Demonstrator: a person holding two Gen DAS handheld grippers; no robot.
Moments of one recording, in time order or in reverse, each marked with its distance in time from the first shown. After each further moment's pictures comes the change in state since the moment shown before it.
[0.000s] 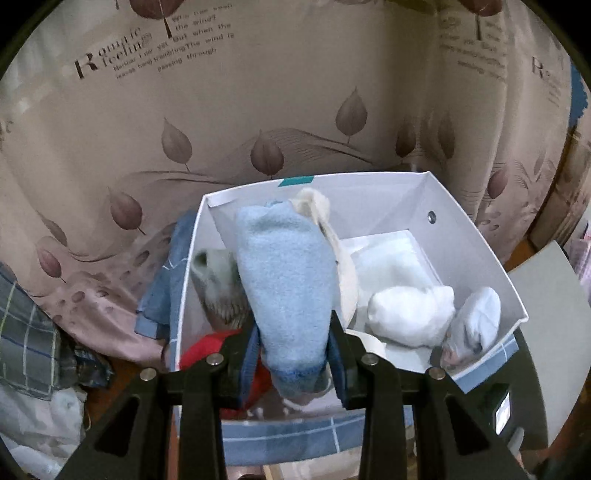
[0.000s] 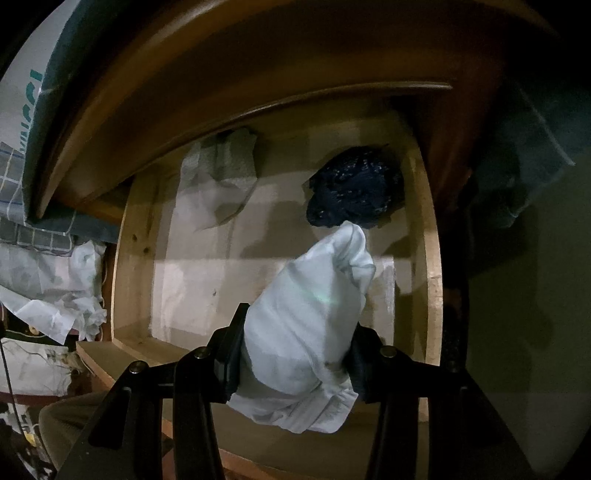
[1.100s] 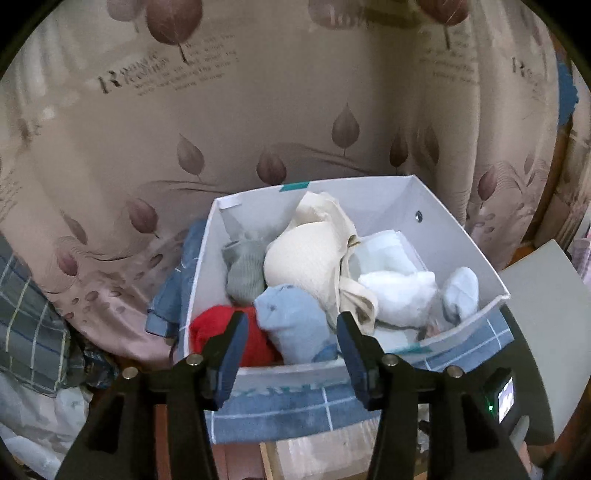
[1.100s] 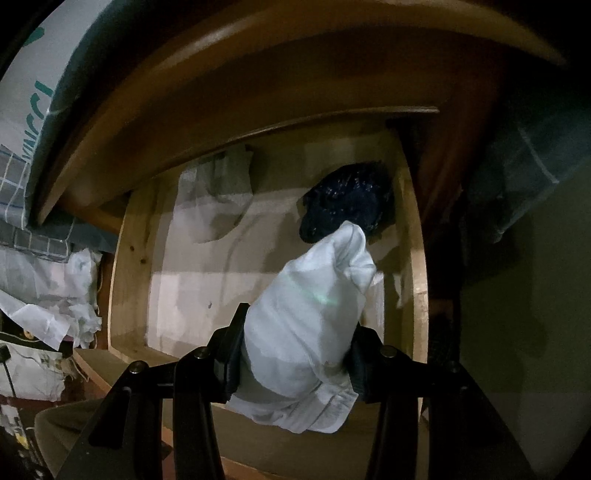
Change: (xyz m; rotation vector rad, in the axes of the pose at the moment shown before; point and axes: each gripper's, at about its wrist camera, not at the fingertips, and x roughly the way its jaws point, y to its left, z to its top) left arm -0.049 -0.010 -0.038 0.015 -0.098 0.040; right arm -0.010 -0.003 0.003 -0.007 -0.070 -0.021
